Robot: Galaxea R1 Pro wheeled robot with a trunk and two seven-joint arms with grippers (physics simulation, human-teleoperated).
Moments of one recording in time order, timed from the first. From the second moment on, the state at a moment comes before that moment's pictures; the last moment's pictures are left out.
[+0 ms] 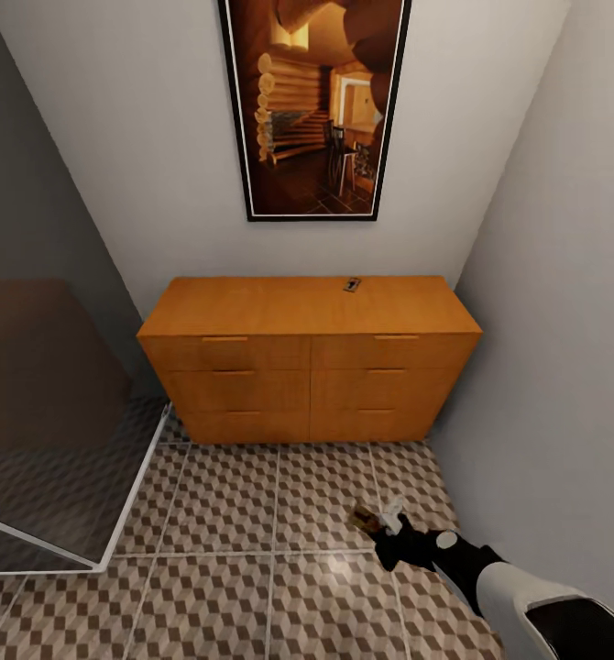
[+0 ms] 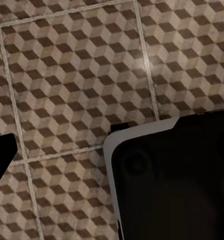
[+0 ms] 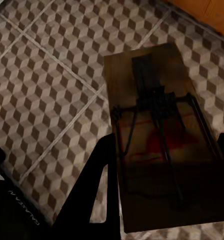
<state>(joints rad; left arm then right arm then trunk) -0.21 0.08 -0.75 0.03 0.62 -0.61 -0.06 -0.79 -0.04 0.18 -0.03 0.32 -0.26 0.48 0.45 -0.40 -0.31</state>
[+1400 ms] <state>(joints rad) -1.16 -0.13 -0.42 -0.97 0.62 0.96 0.47 -0.38 -0.04 0.15 -0.04 0.32 -0.70 0.06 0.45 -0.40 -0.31</state>
